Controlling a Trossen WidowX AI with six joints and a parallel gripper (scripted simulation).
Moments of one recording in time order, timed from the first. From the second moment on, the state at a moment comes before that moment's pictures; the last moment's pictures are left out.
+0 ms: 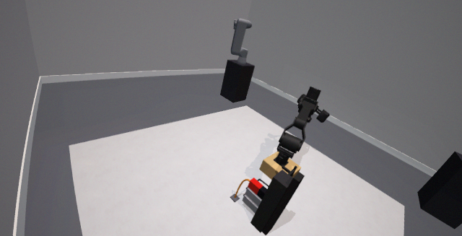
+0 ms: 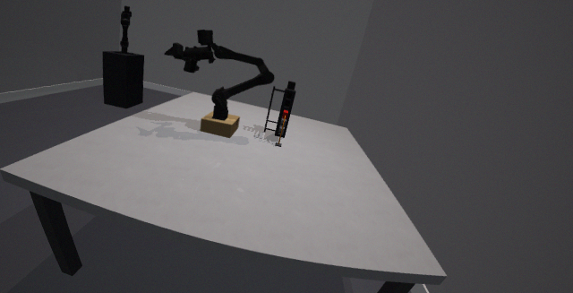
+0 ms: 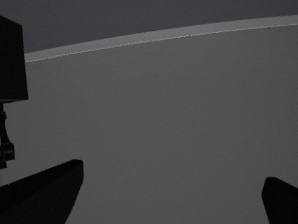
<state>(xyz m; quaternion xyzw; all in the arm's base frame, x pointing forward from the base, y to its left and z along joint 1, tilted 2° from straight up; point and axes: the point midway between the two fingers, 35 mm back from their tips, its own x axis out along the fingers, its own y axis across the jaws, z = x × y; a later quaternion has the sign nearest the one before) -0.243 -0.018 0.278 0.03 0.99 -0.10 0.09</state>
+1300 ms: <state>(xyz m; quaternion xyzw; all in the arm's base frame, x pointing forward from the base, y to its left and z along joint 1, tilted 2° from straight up) -0.005 -0.296 0.215 -0.03 0.56 -0.49 0.67</state>
